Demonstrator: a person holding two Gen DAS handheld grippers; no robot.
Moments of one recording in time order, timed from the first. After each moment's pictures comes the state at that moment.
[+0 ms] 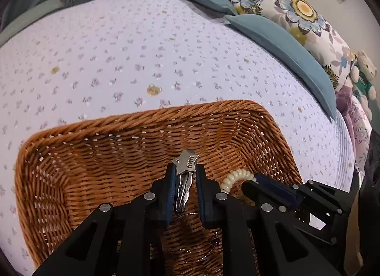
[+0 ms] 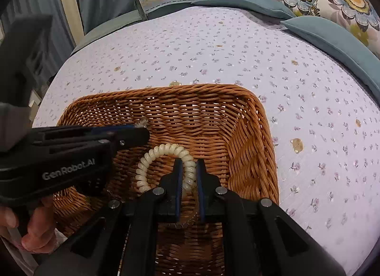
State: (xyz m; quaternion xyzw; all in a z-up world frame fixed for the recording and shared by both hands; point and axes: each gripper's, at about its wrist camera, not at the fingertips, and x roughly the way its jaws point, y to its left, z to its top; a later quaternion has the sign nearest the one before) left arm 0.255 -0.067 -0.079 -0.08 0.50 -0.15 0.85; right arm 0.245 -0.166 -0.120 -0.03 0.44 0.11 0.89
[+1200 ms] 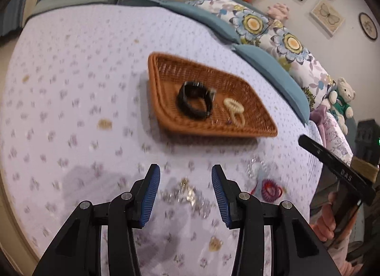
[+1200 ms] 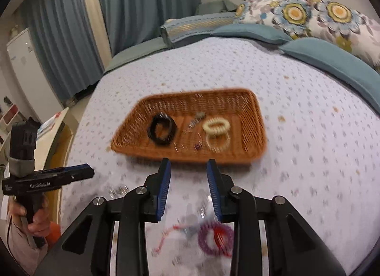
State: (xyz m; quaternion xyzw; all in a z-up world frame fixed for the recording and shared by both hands) left arm 0.020 0.069 -0.061 -0.18 0.44 -0.13 0.87; right arm 0.053 -0.179 -0.068 0.01 0.36 0.15 0.92
